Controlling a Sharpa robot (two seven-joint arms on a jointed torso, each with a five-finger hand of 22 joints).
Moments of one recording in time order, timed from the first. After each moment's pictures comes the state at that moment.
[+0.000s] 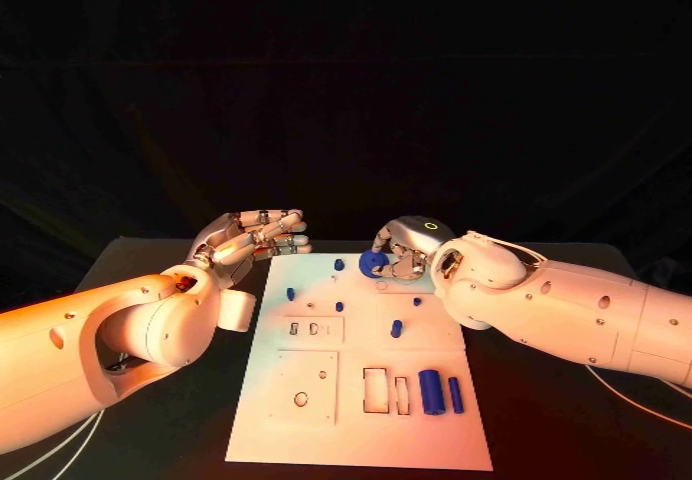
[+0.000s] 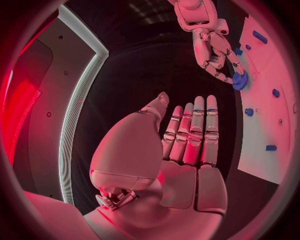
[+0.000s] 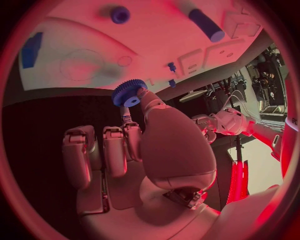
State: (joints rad) left arm 1.25 -0.98 0.02 1.73 0.03 -0.37 0.42; left_hand 1.39 -0.02 0.20 0.05 0.05 0.92 0.23 0.14 0.07 1.00 0.18 0.12 0.07 1.07 0.13 0.18 0.11 0.18 0.88 0.24 0.35 0.16; right arm 1.35 -0.60 -0.10 1.36 -1.58 -0.38 -0.23; right_hand 1.38 -0.07 0.17 0.15 0.29 0.97 0.13 0.24 0.22 1.44 0.04 1.41 1.31 1.47 -0.03 1.52 1.31 0.01 1.47 0.09 1.57 1.31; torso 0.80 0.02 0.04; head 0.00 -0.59
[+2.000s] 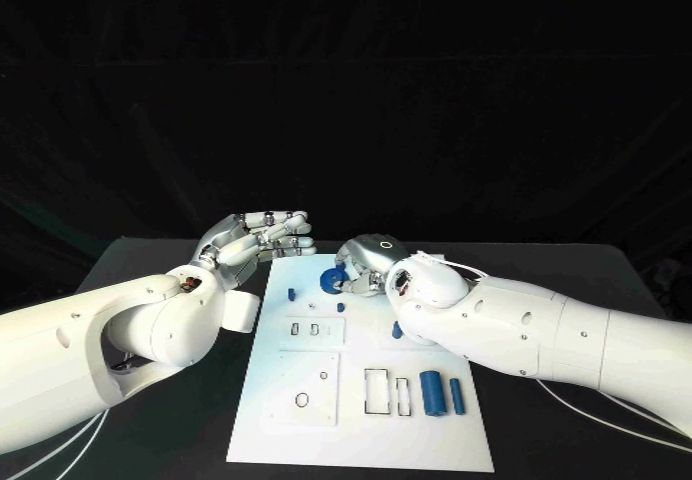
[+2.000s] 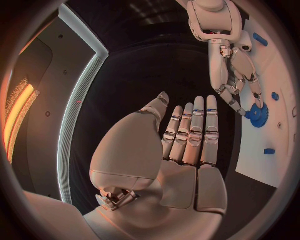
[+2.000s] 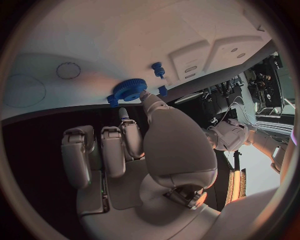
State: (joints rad) left arm 1.25 -0.97 0.02 1.73 0.03 -0.37 0.41; left_hand 1.39 -0.02 0.20 0.05 0.05 0.92 0.23 0.13 0.07 1.00 0.18 0.11 0.07 1.07 0.13 0.17 0.11 0.18 0.88 0.24 0.36 0.16; right arm 1.28 -0.41 -0.11 1.22 -1.63 -0.41 -0.25; right_hand 1.30 -0.11 0.19 0.16 0.25 0.89 0.16 0.11 0.20 1.40 0.08 1.36 1.31 1.46 0.00 1.52 1.31 0.01 1.46 0.11 1.57 1.31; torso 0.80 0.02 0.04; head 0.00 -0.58
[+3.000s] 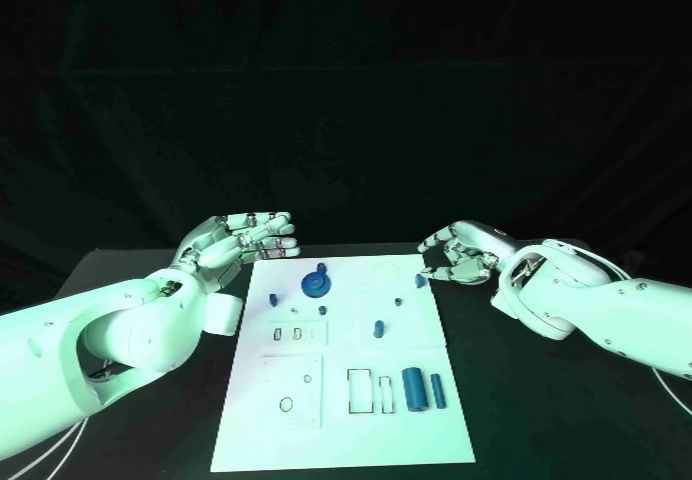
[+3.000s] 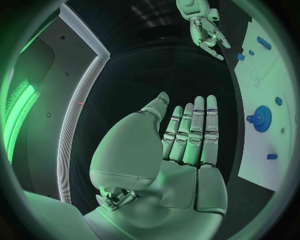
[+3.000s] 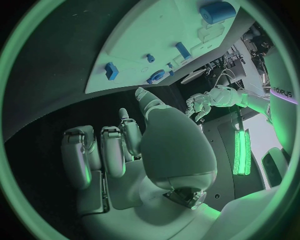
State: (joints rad) left arm 1.25 -0.99 0.02 1.73 0.03 -0.35 0.40; left_hand 1.39 -0.02 0.20 0.05 0.05 0.92 0.23 0.13 0.07 1.00 0.18 0.11 0.07 1.07 0.13 0.17 0.11 0.18 0.88 0.24 0.36 0.16; right arm 1.32 -0.91 -0.10 1.44 -1.27 -0.40 0.03; right_hand 1.35 -0.13 0.20 0.11 0.25 0.89 0.15 0.07 0.19 1.39 0.07 1.34 1.31 1.46 0.00 1.52 1.31 0.01 1.46 0.11 1.57 1.31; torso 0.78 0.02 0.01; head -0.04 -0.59
